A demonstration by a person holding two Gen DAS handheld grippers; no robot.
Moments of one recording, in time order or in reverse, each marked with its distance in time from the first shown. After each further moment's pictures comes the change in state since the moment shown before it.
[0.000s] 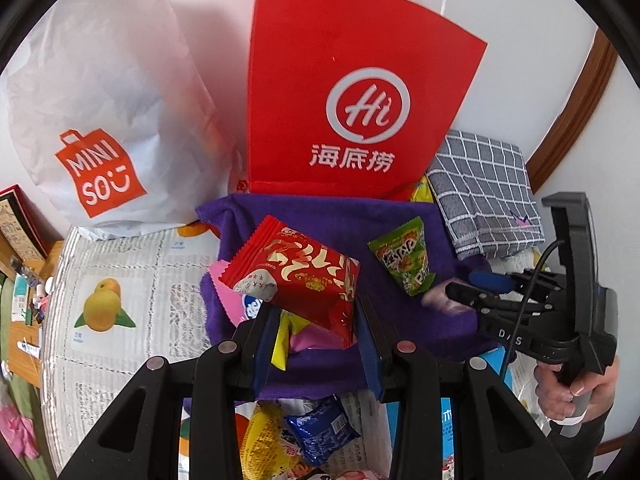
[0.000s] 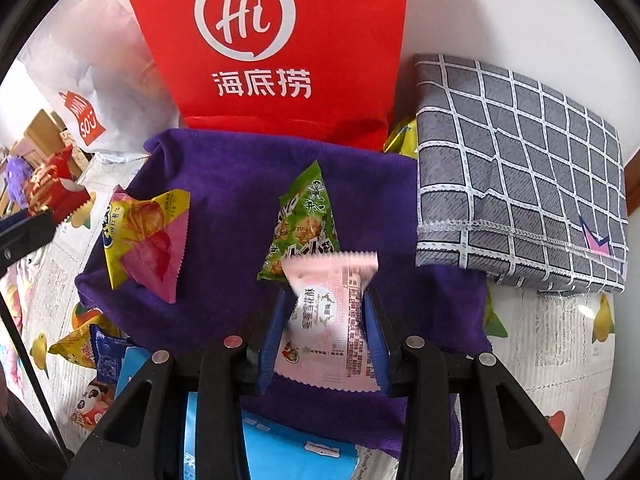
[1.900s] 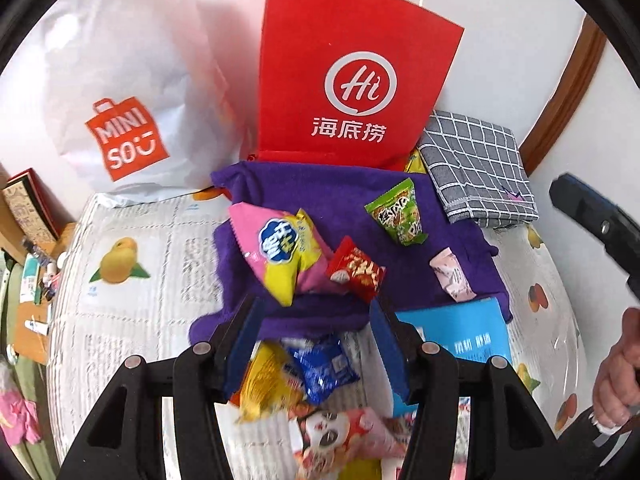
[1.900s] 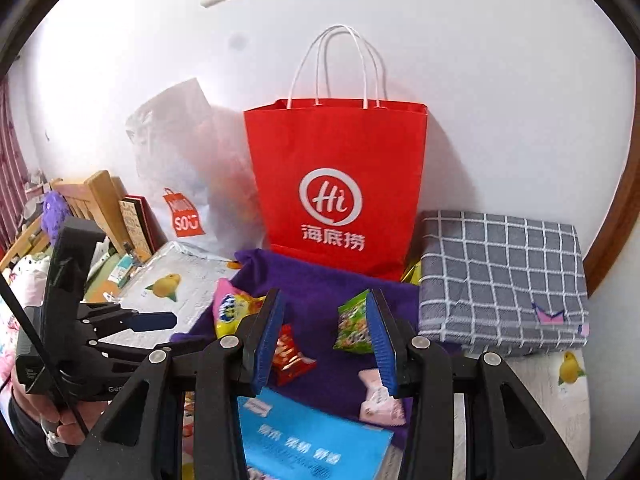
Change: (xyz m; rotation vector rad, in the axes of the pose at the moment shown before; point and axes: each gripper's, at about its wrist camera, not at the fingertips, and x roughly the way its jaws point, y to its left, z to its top) left arm -0.037 -0.001 -0.045 0.004 0.012 0.024; right arm -0.158 0.054 -0.040 -0.056 -0.455 0.066
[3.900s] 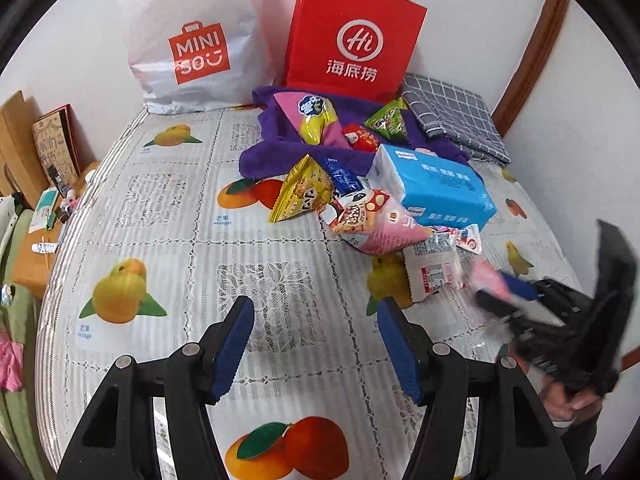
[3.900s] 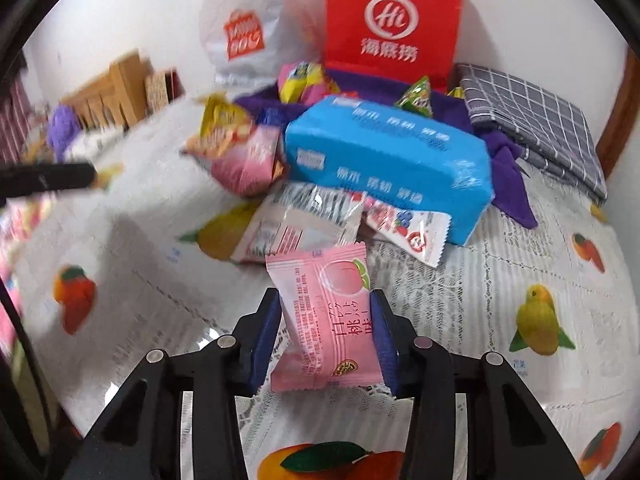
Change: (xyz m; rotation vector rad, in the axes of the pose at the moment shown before) left arm -0.068 0.036 -0.172 -0.016 -0.019 -0.037; right arm -0.036 0.049 -0.221 -0.018 0.217 0.020
